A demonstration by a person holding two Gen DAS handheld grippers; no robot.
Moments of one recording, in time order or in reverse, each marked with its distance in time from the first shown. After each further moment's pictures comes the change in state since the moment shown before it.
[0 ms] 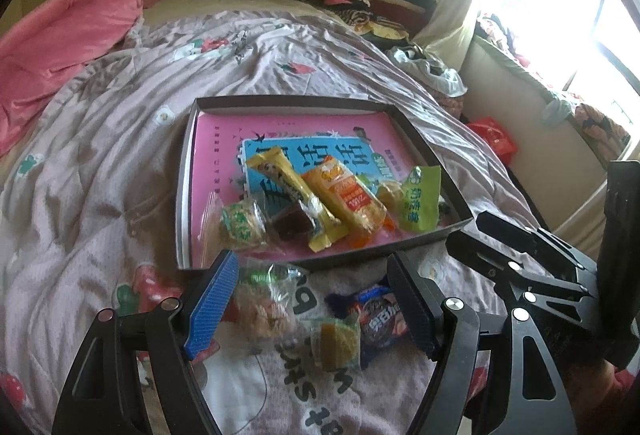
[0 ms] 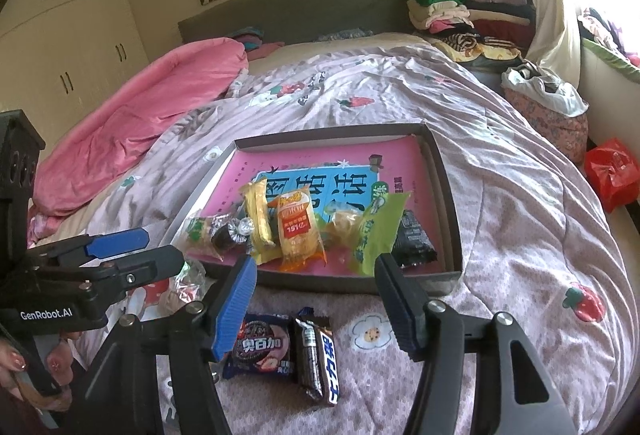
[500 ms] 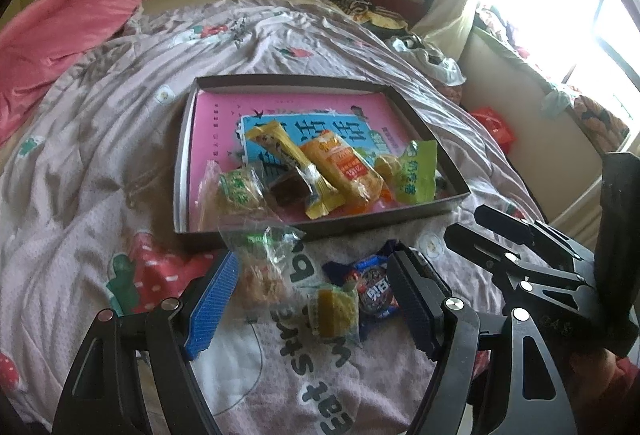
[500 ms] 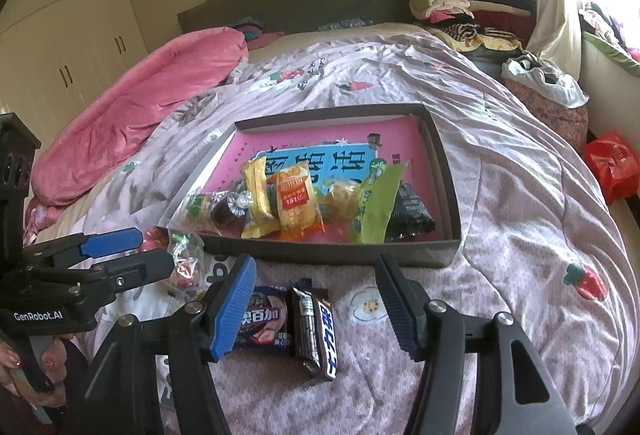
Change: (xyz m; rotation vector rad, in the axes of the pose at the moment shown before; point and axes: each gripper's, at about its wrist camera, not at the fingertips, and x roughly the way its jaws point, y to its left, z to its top) left arm -0.001 -0.001 -0.019 0.004 0.040 -0.011; right arm -0.001 -0.002 -0.018 0.002 0.040 0.001
